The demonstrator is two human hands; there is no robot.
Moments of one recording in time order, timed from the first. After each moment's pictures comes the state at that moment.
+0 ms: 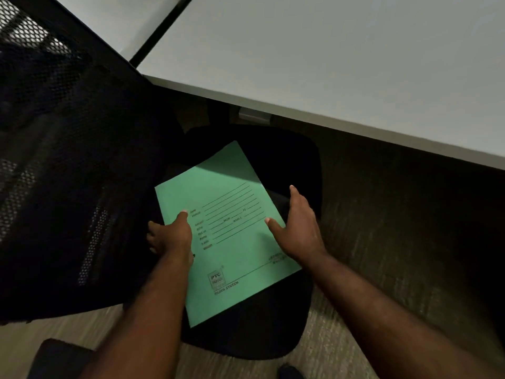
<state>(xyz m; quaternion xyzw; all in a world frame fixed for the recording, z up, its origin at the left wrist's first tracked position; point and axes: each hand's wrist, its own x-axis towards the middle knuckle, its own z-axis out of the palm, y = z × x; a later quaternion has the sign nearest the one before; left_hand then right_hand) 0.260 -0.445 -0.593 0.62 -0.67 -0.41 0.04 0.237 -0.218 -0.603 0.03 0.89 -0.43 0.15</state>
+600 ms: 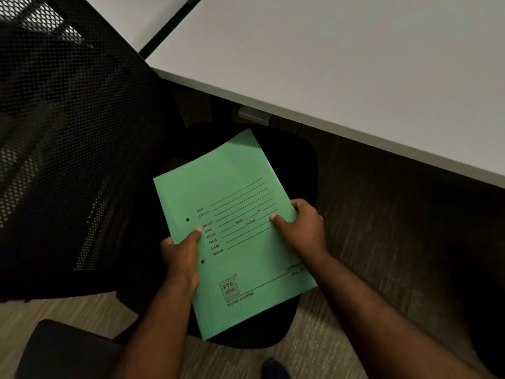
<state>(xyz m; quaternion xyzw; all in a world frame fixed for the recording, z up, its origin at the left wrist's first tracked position) 0.313 -0.411 -0.586 0.56 -0.57 -0.60 0.06 0.242 -0.207 -0.584 0.10 0.86 -0.48 0.14</state>
